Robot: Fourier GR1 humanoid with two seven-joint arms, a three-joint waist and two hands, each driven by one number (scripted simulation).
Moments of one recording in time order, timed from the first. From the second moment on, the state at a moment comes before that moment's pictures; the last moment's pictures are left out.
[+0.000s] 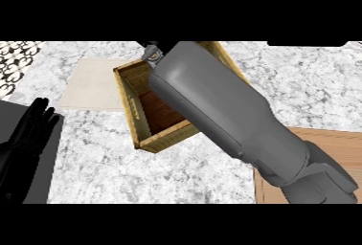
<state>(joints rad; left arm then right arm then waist) 0.09 0.67 -0.25 -2.02 0.40 0.47 0.23 -1.41 0.00 0.43 -0.86 0.89 -0.65 1.22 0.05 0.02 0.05</state>
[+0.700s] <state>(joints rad) 0.05 0.69 -0.28 -1.94 0.45 0.50 0.20 -1.46 0.00 0.38 -0.66 0.79 -0.69 1.19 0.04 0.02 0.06</state>
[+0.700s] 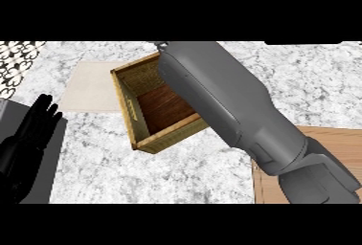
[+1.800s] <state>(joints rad) 0.00 0.74 -0.32 -1.87 0.55 0.54 0.12 -1.61 0.00 0.60 -0.38 0.86 -0.33 1.07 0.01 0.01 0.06</state>
